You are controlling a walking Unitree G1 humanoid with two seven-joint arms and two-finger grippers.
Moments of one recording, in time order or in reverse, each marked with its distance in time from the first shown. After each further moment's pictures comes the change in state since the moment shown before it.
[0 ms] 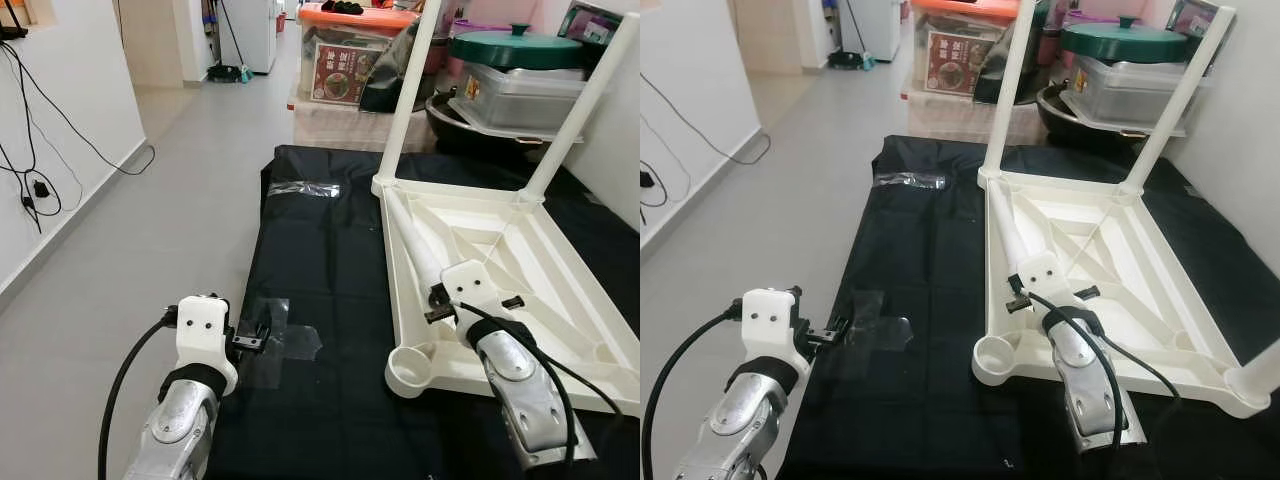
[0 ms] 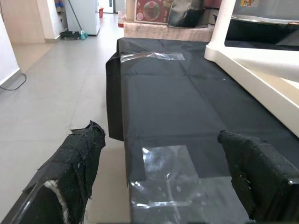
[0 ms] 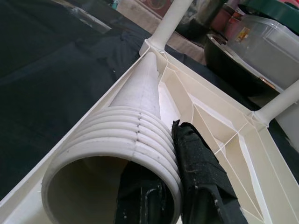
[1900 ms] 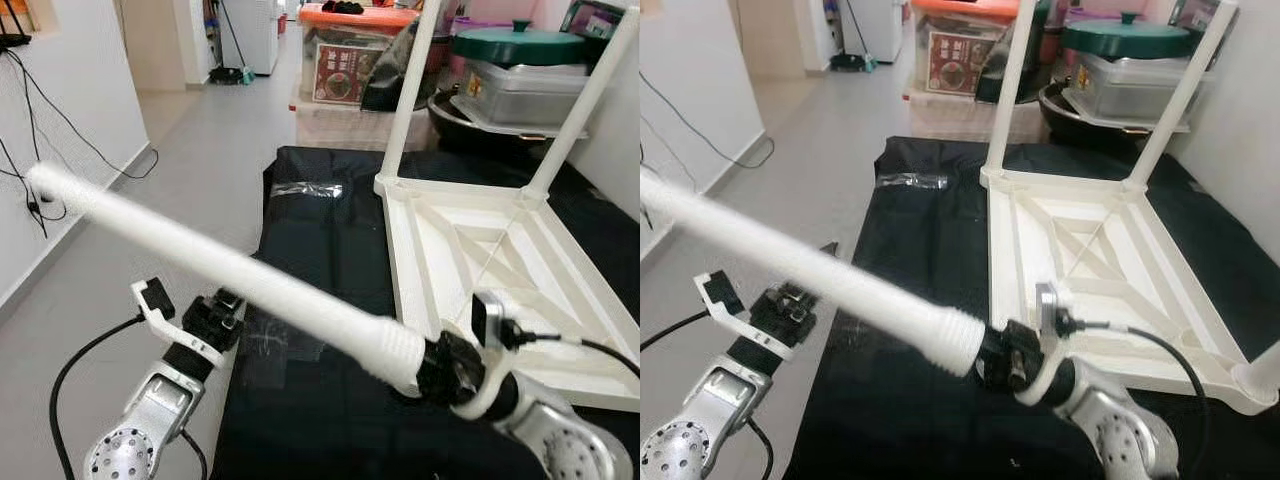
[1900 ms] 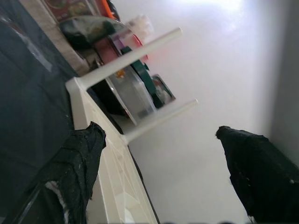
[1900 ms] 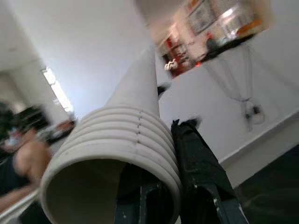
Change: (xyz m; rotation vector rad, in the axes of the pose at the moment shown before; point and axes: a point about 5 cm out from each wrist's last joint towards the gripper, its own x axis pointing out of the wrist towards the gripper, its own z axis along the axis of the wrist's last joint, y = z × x) left arm 0.005 0.009 0.025 -1.092 -0.100 -0.448; right arm -0.055 0.029 0.036 0.987 -0.395 1.073
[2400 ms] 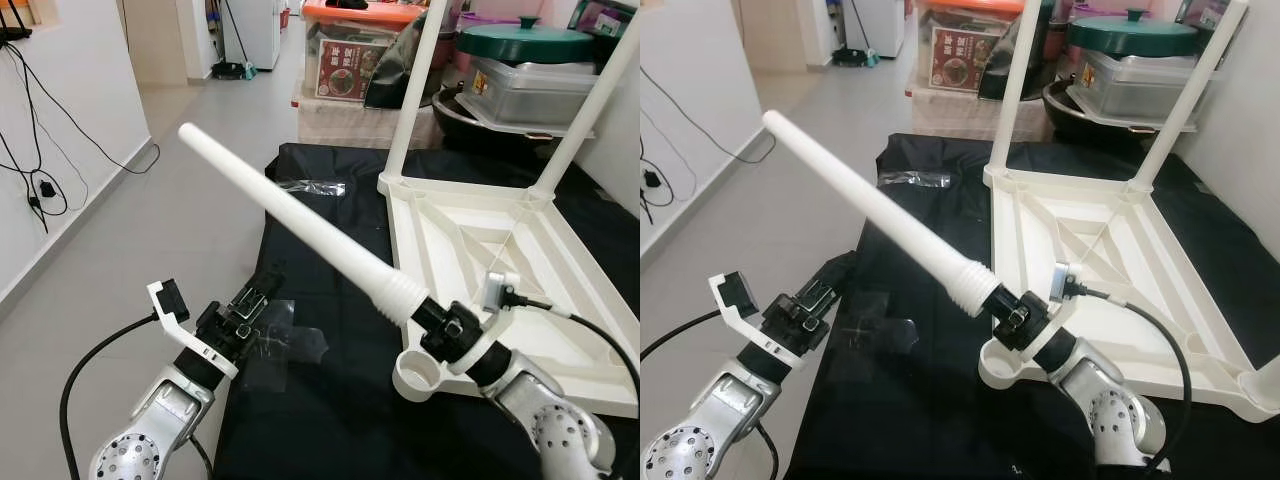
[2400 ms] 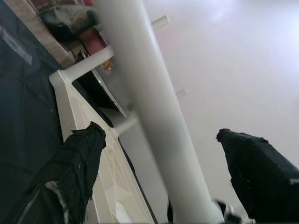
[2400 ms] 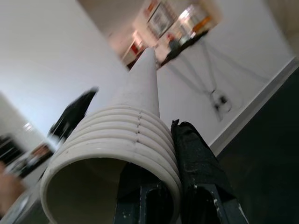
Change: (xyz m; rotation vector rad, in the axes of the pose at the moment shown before) left arm 0.001 -0.009 -0.003 0.031 0.041 -0.058; right arm -0.017 -0.014 -0.012 0.113 -0.013 -0.119
